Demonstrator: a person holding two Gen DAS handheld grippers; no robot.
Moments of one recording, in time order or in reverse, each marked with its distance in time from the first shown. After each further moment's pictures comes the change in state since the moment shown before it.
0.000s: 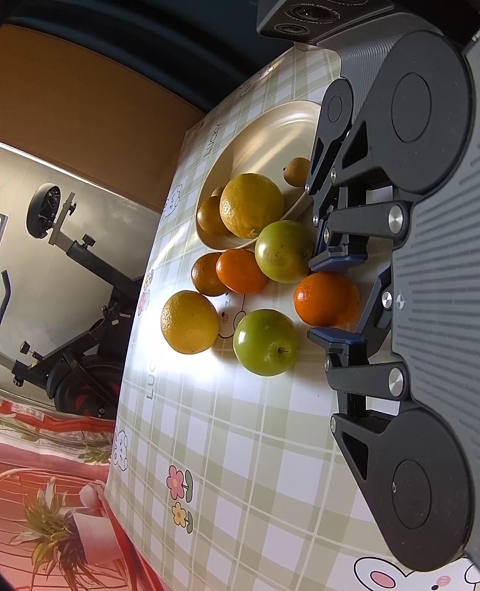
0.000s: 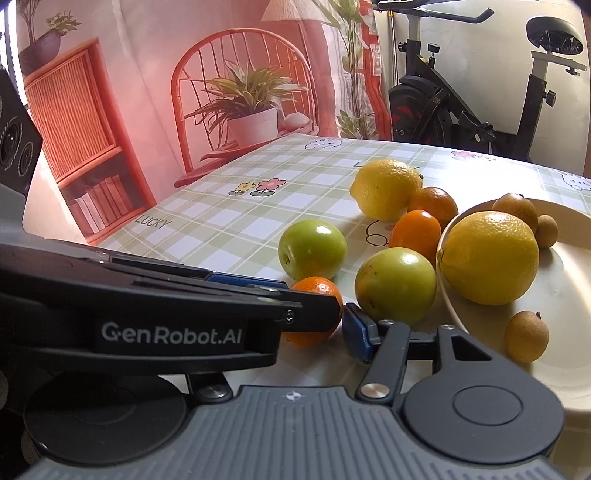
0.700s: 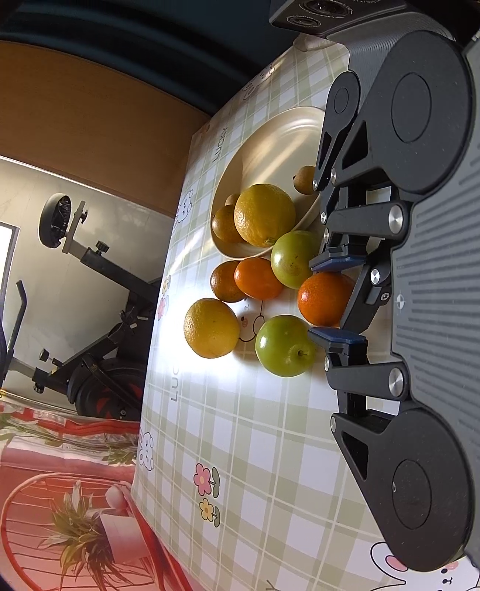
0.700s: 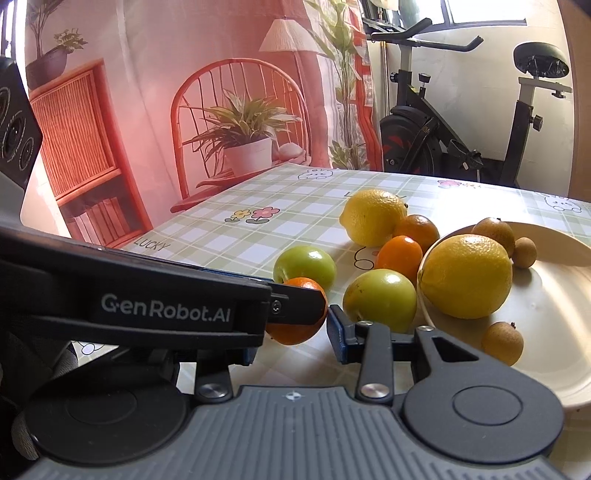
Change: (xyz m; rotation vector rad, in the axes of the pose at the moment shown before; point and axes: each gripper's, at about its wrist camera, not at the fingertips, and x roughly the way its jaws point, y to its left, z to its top) left arm -0.016 -0.014 0.001 0.065 -0.060 0.021; right arm -0.024 0.004 -0.007 -0.018 -0.122 -0.040
